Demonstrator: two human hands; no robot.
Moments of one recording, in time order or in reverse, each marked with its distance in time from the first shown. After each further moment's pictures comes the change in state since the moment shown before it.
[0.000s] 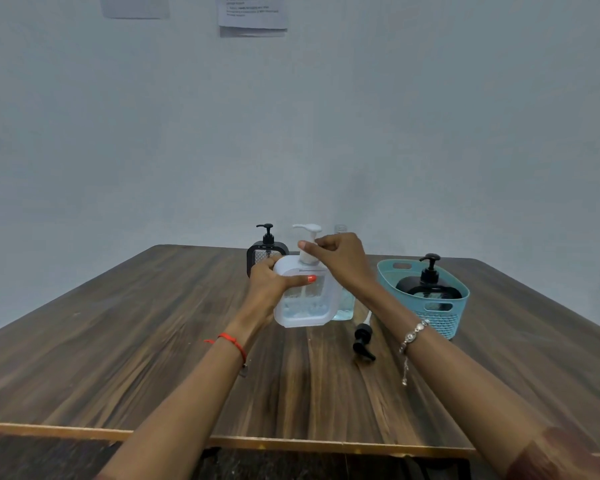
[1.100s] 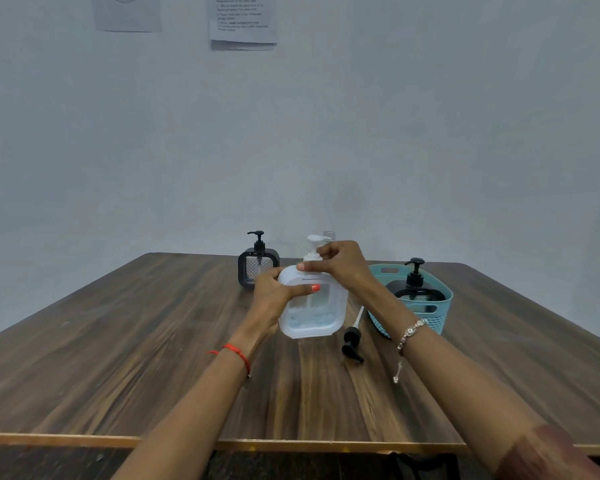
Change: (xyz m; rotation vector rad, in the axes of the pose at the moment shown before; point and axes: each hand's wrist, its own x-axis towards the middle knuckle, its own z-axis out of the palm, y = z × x) left_hand -0.012 -0.002 0.022 -0.019 -0.033 -0.019; right_hand -0.003 0.004 -0.022 0.031 -0.067 0.221
